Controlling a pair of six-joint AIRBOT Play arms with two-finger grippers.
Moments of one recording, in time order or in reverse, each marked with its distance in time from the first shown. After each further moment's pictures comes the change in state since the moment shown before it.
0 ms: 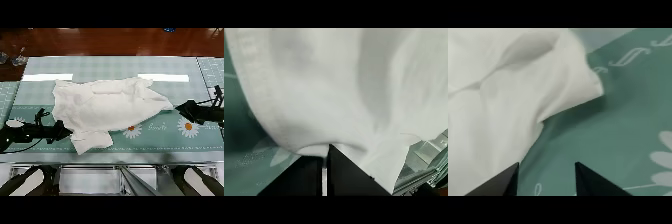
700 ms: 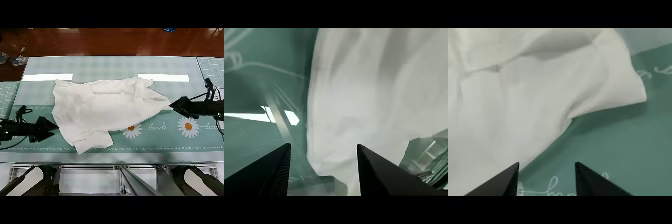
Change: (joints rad) left arm 0.248 0.009 0.122 0.140 -0.229 -0.003; right arm 0.140 -0.040 0.051 0.012 0.022 -0.053
